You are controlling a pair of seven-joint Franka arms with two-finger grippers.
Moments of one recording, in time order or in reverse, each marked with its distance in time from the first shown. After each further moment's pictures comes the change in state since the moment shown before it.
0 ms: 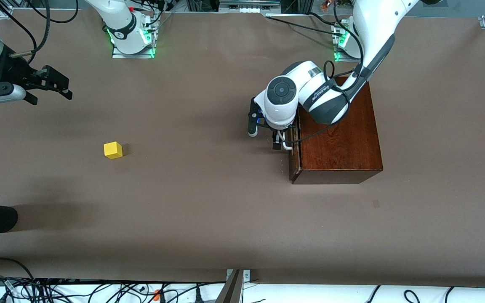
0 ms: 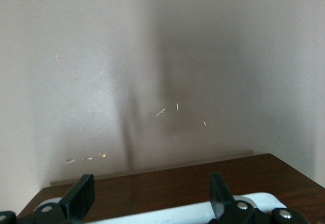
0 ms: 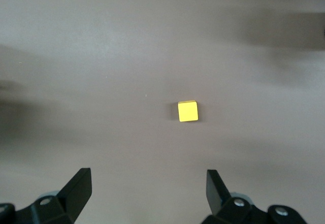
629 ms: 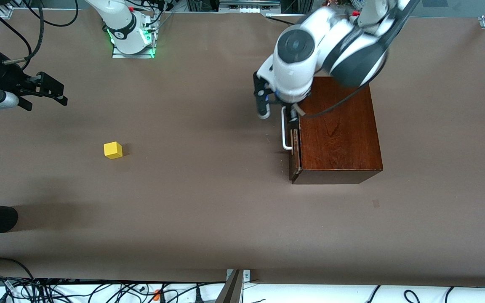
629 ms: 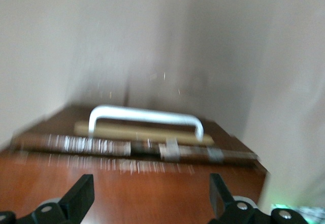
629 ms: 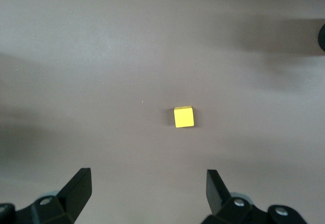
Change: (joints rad) left arm 0.010 -0.208 -0.003 0.225 -0.127 -0.476 -0.205; right arm -0.005 0.054 -0.006 0.070 -0.007 -0.019 0.000
